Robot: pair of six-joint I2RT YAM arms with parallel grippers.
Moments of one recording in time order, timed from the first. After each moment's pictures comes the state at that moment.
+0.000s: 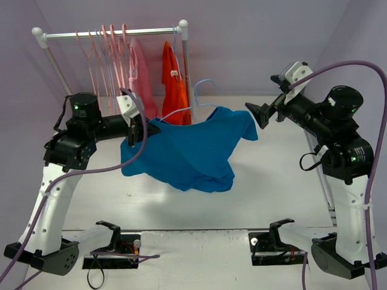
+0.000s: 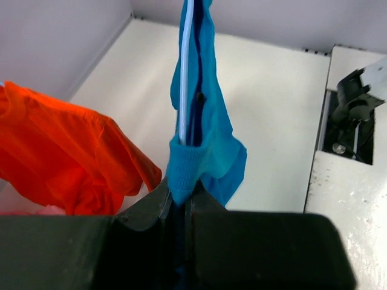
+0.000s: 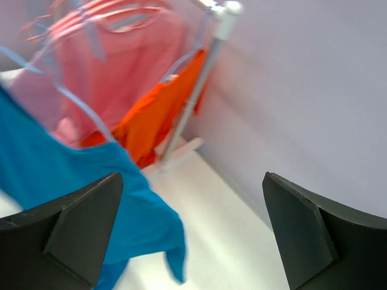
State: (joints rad) left arm -0.30 1.12 1.55 -0.76 0.86 0.31; right arm 0.27 1.12 1.76 -0.66 -0.48 -0.40
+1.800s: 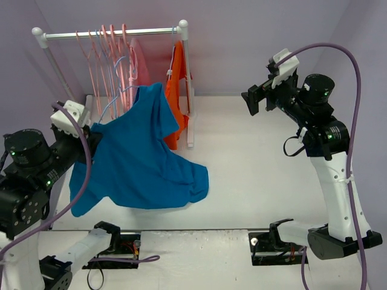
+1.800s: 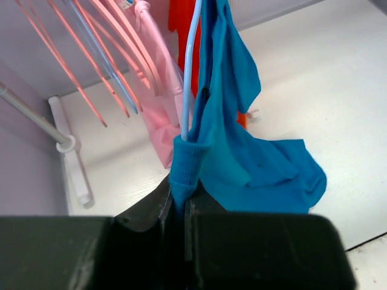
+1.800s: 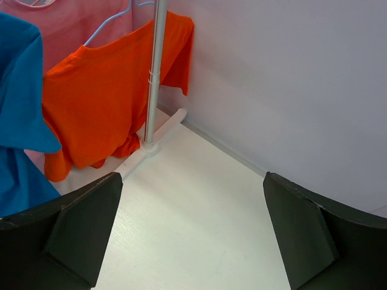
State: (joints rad) left arm -0.30 0.94 1.82 -1.17 0.05 0.11; right arm 0.27 1.22 1.71 -0.58 -0.26 -0.27
